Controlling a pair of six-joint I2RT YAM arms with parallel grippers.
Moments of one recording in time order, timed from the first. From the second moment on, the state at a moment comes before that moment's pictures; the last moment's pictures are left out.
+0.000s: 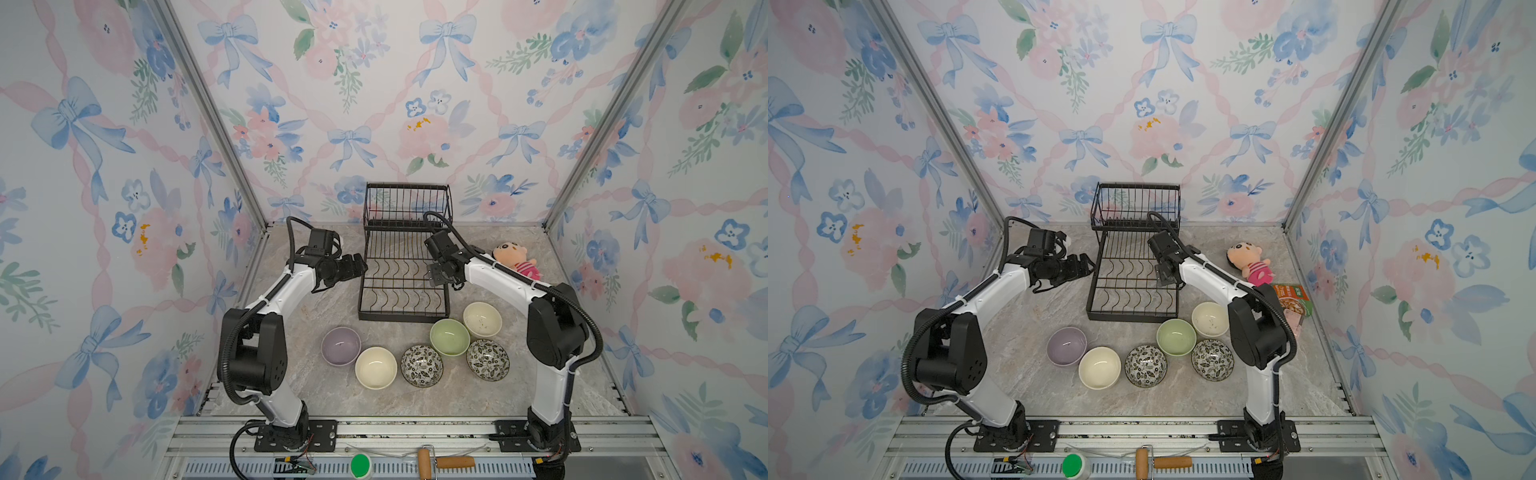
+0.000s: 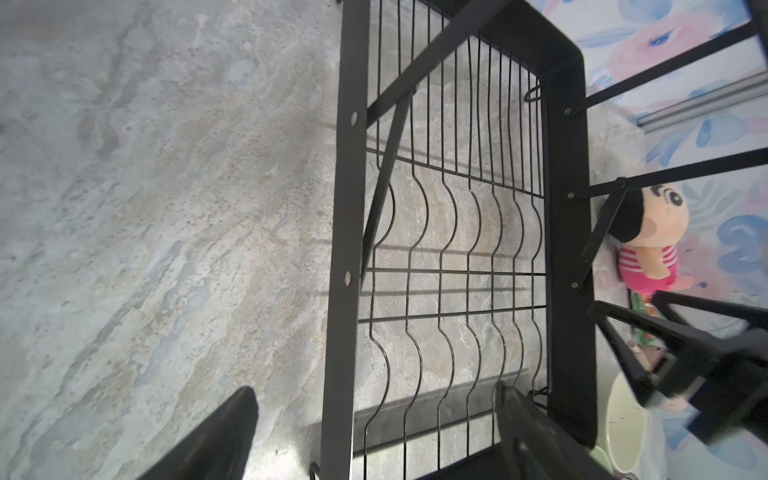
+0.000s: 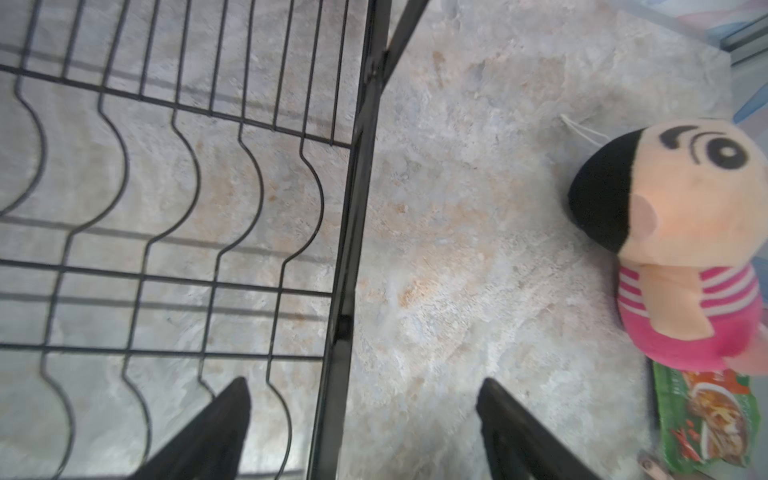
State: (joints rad) left arm -0.18 1.70 1.27 -0.49 0.31 -0.38; right arm 0.58 1.92 1.59 -0.76 0.43 0.32
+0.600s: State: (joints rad) left arm -0.30 1.93 1.39 -0.51 0.11 -0.20; right arm 0.60 1.61 1.19 -0.74 0.36 0.66
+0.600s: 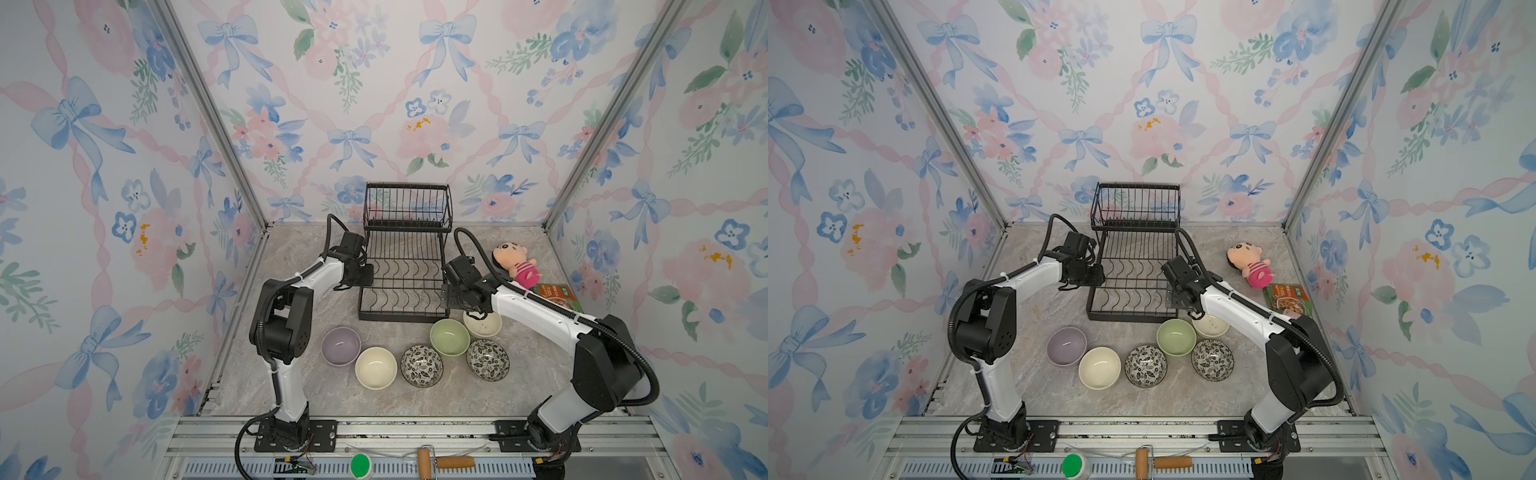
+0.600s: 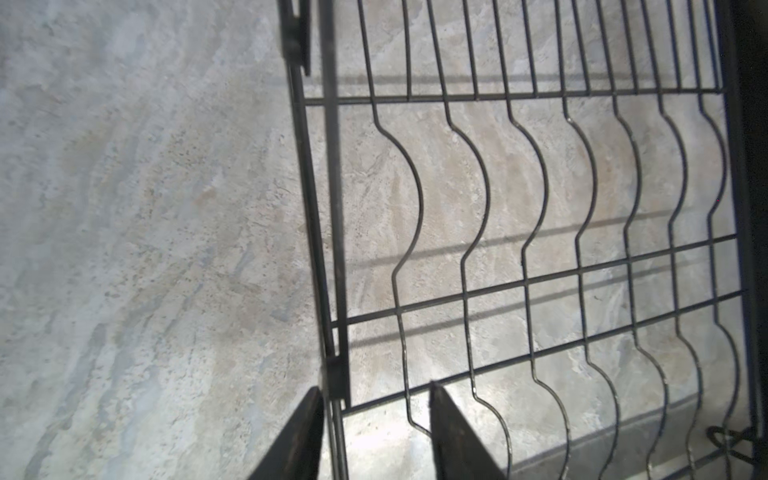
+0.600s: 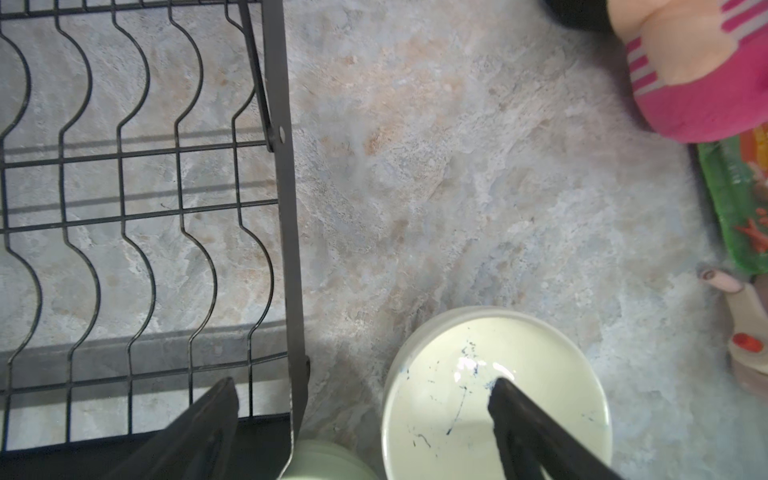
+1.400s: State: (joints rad) left arm -0.27 1.94 1.34 -0.45 0.06 -0.37; right arm 0.56 1.74 1.21 -0.70 0.23 0.73
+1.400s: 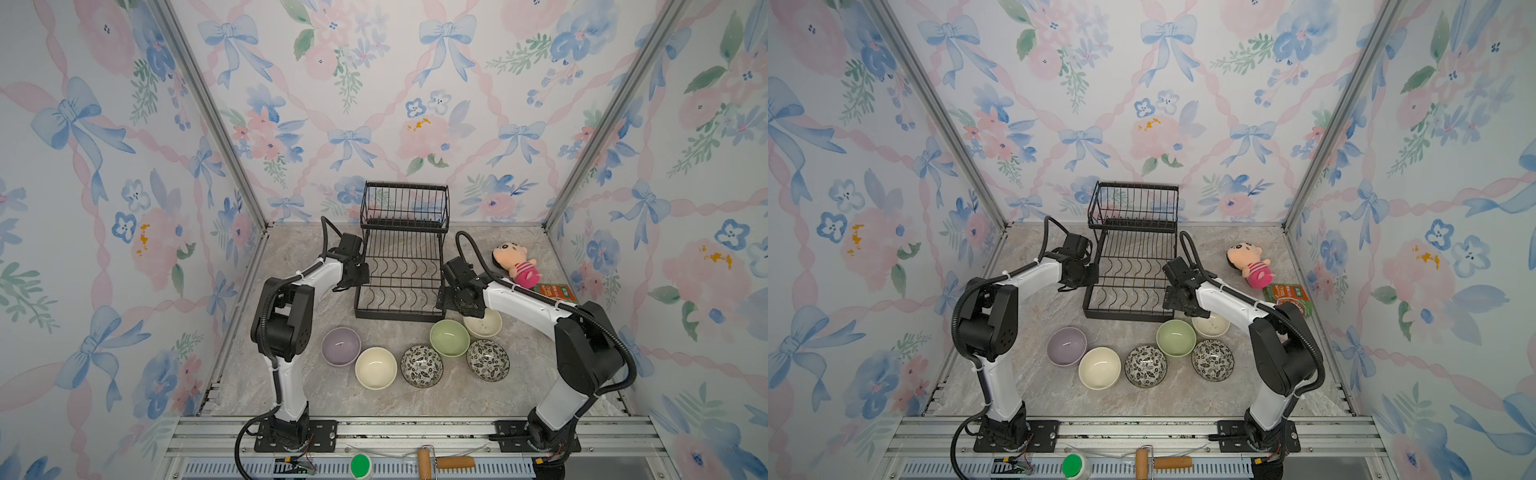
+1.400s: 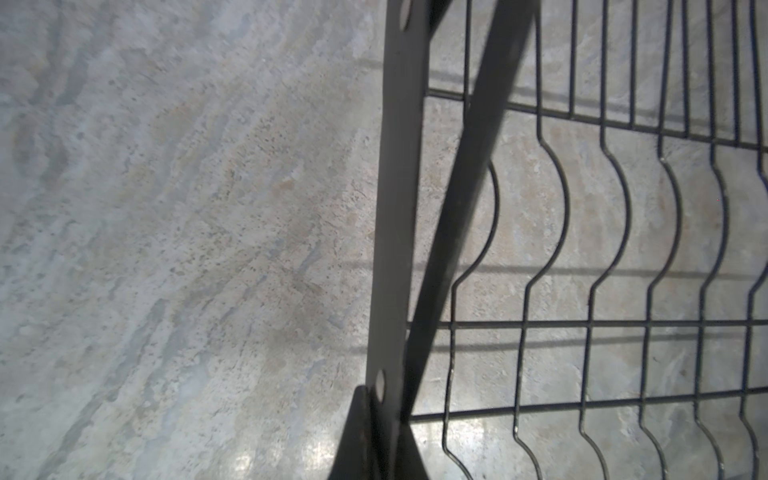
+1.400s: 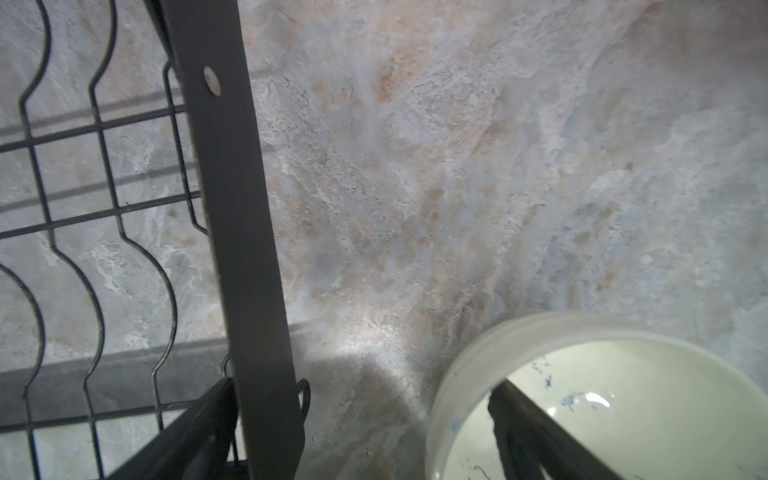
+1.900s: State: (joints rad) left arm -0.23 1.78 1.10 -0.32 0.06 -0.78; right arm 0.54 1.79 1.34 -0.63 0.19 0.73
